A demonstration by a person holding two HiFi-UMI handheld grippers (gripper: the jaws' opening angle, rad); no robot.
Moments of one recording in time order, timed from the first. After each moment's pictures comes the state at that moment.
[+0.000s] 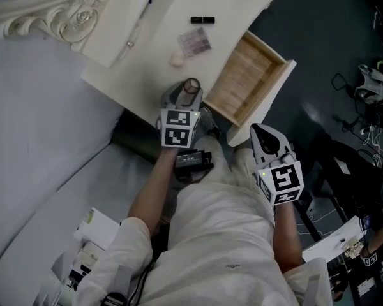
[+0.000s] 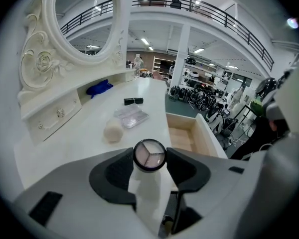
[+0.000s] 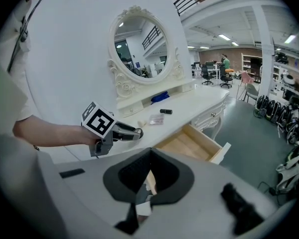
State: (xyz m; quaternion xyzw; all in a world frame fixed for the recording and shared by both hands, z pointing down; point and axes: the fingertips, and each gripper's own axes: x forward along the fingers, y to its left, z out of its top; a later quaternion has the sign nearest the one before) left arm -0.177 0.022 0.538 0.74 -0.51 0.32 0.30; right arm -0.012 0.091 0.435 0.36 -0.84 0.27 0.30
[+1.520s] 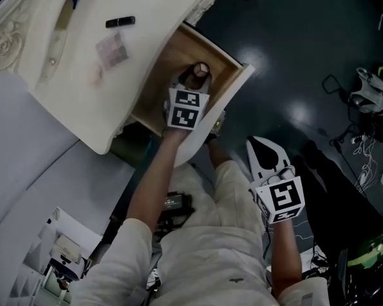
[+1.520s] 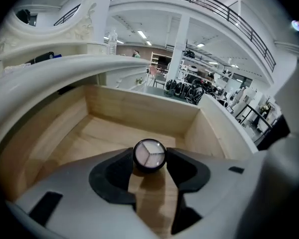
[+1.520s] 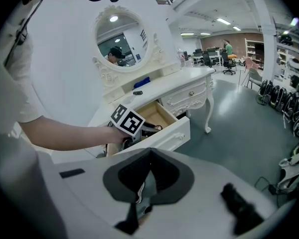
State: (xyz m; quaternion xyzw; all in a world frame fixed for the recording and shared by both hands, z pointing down) left arm 0.046 -0.074 0.698 0.74 -0.49 0.33 0.32; right arm 0.177 0.042 0.542 0.31 -0.84 0.32 0.33
